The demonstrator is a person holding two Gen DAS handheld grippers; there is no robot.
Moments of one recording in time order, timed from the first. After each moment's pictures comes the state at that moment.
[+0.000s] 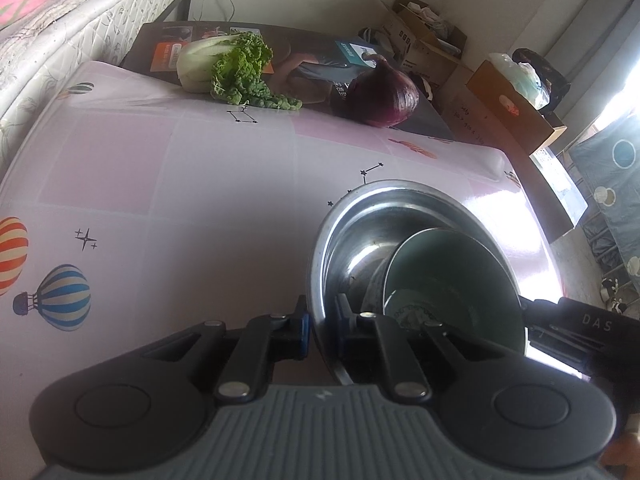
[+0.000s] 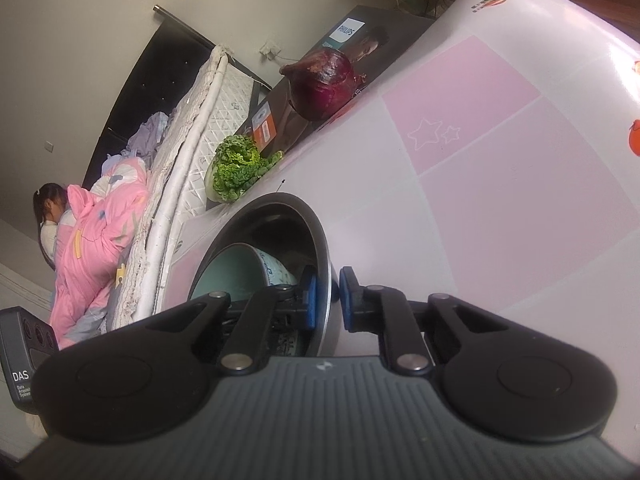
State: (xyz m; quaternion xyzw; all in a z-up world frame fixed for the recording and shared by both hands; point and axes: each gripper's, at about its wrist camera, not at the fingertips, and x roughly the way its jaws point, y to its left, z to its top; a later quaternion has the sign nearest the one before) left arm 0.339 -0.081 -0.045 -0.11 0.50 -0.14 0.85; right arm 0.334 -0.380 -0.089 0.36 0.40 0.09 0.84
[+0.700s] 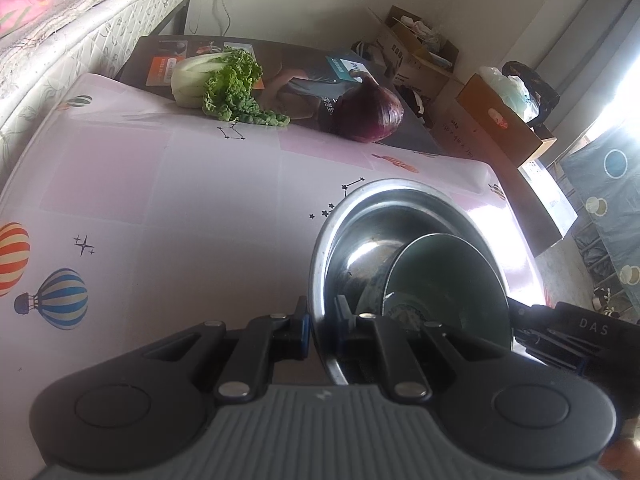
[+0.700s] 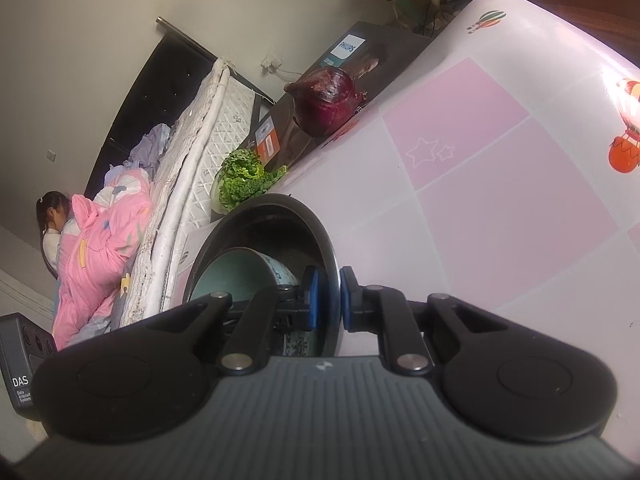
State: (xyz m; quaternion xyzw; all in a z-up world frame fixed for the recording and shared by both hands) left arm 0.331 -0.085 -0.033 -0.12 0.48 -0.14 0.86; right arm 0.324 -0.390 -0.075 0.36 0.39 0.08 0.84
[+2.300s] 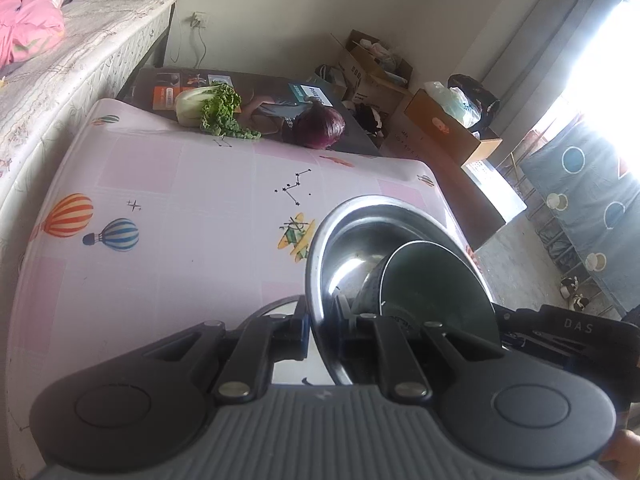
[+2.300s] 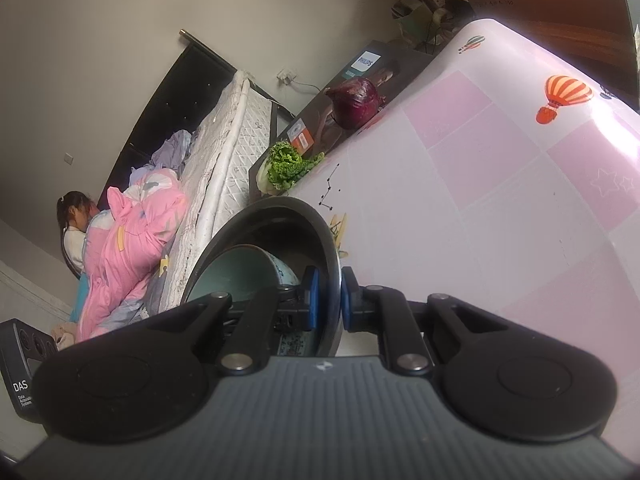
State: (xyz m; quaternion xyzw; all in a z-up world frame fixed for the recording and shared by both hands) left arm 0.197 -0.053 0.041 -0.12 0.44 -0.19 0.87; right arm 0.173 -0.366 0.008 0.37 0.37 0.08 0.85
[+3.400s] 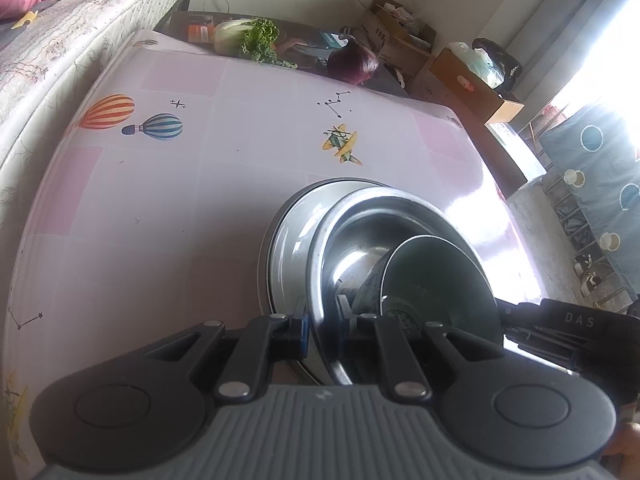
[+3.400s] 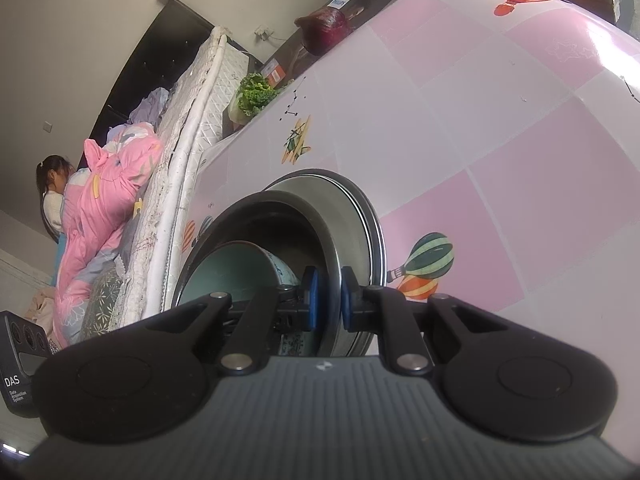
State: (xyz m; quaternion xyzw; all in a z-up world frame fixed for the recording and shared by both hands) left arm 0.148 -0.029 -0.014 -0.11 0.49 -0.16 0.85; right arm 0.115 -0.327 -0.044 0.35 0.43 0.07 0.83
